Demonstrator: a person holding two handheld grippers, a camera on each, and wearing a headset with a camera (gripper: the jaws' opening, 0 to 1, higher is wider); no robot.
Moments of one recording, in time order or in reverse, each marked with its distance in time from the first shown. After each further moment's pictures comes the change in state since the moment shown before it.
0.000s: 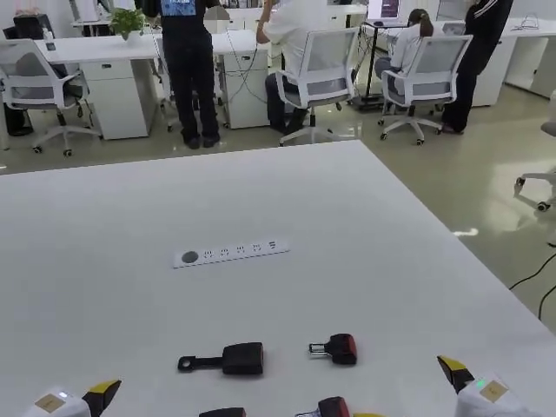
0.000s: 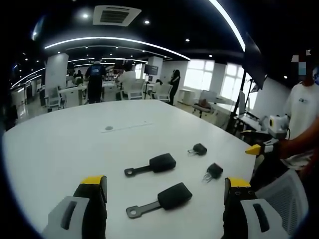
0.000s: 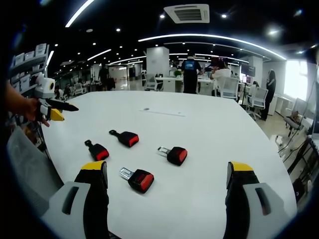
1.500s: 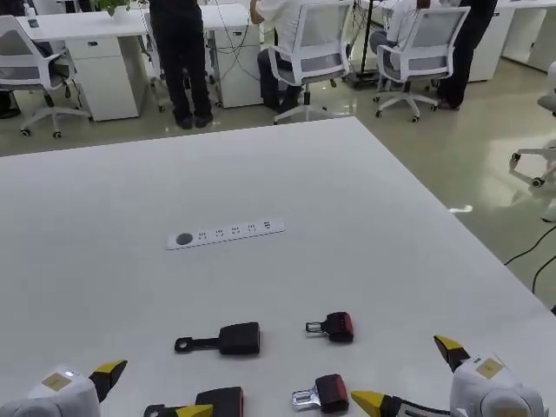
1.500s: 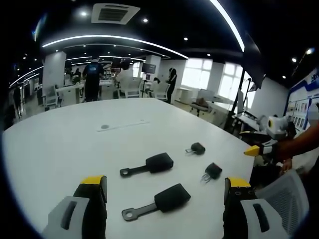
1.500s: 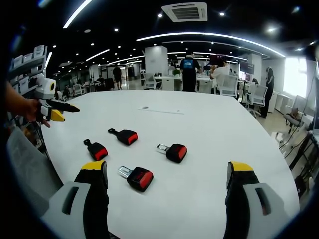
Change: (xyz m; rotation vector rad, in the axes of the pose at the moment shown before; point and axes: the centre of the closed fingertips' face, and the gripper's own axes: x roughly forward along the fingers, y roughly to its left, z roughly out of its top) left arm 0.013 -0.003 -0.004 -0.003 0.013 -0.027; right arm 0.003 0.000 -0.007 0.019 0.011 -0.002
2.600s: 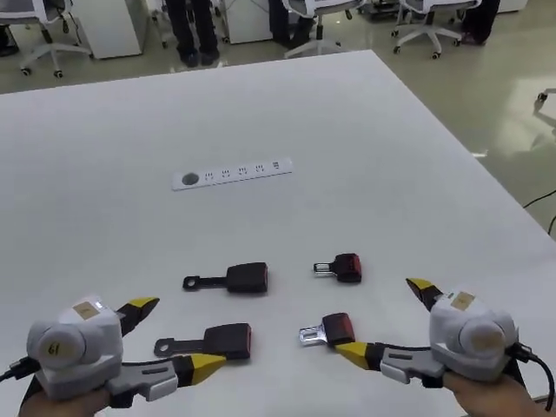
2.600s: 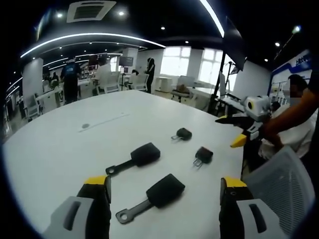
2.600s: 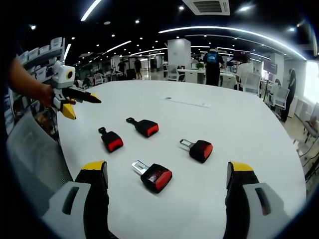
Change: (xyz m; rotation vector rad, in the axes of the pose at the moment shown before) left arm 0.020 -0.010 -0.021 0.134 0.100 -0.154; right arm 0.038 0.038 -0.015 -0.082 0.068 0.203
